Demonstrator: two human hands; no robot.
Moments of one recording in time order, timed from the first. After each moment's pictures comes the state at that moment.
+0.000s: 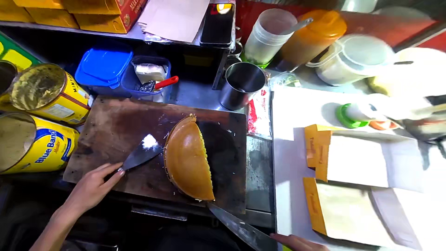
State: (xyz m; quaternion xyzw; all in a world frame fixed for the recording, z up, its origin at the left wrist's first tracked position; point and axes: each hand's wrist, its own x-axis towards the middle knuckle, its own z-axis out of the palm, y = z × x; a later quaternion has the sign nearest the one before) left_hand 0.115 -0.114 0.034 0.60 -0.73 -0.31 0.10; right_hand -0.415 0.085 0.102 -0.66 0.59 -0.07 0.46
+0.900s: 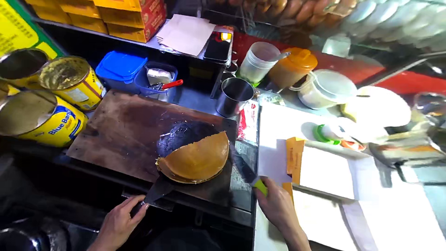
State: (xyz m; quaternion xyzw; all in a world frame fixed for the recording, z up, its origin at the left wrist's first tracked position) left_hand 0.022 0.045 0.005 0.64 -0.68 -0.29 0.20; right_hand -0.401 0.008 0.065 -0.59 0.77 -0.13 0.20
